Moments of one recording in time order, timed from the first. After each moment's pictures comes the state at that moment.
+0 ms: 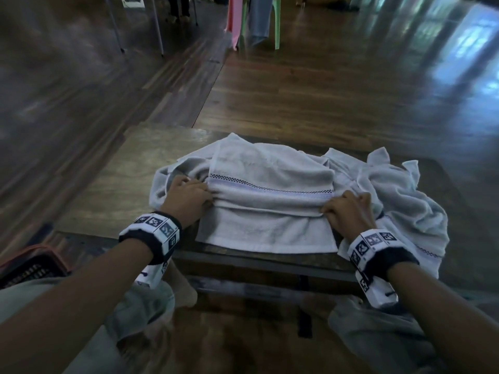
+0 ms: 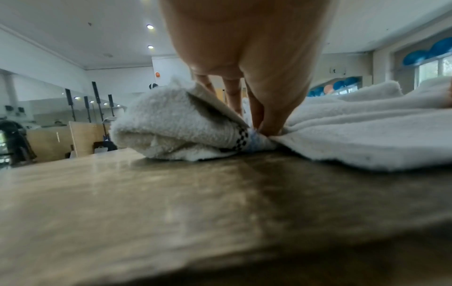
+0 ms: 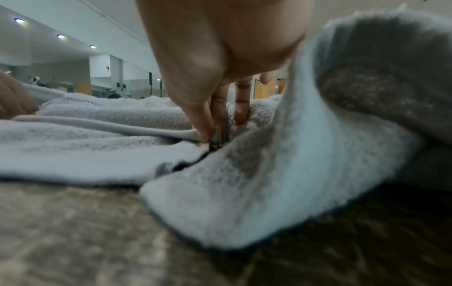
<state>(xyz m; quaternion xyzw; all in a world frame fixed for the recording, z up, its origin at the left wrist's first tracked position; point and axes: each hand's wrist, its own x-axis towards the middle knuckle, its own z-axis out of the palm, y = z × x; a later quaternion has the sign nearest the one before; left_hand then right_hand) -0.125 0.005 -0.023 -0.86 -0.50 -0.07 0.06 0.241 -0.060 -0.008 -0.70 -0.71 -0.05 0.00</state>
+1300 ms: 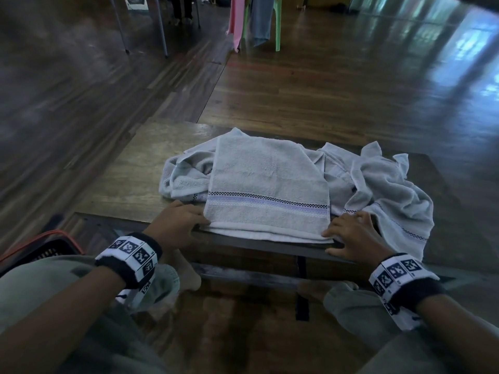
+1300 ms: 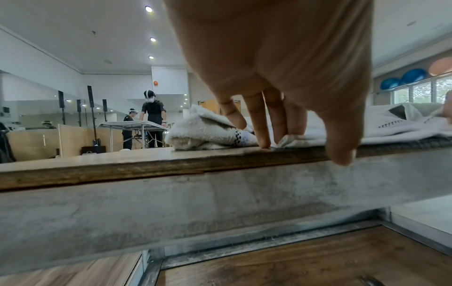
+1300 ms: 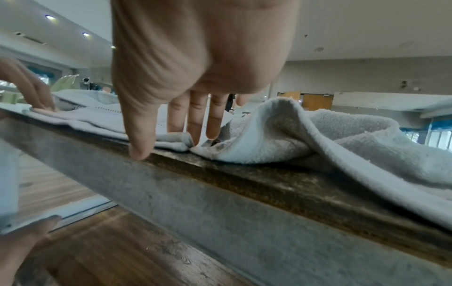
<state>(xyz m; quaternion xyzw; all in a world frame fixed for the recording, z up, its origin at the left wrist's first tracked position) -0.167 -0.076 -0.035 -0.91 -0.40 -0.06 -0.02 0.261 -0.149 -0.020 -0.56 -0.83 -0.04 0.00</state>
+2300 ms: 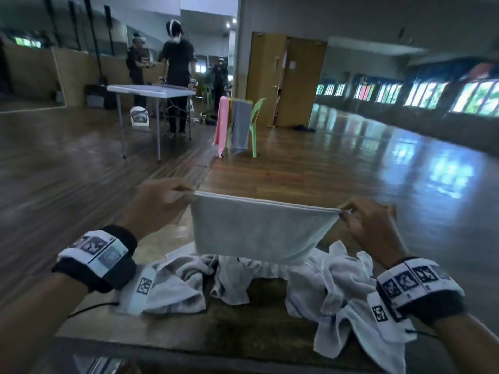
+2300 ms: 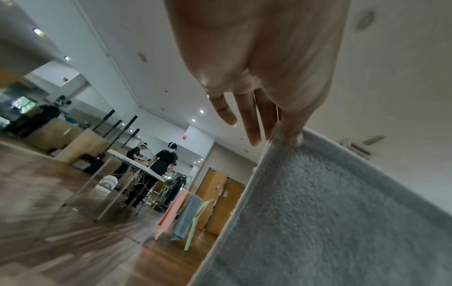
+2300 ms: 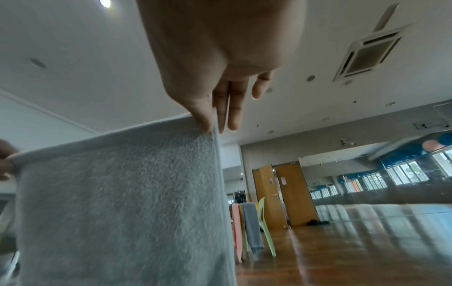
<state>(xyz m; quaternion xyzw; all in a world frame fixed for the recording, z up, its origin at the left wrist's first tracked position) -0.139 -0.012 0.206 -0.80 -0.38 -0.46 -0.02 0.262 -0.091 0.209 -0.62 -0.67 -0.23 0.34</state>
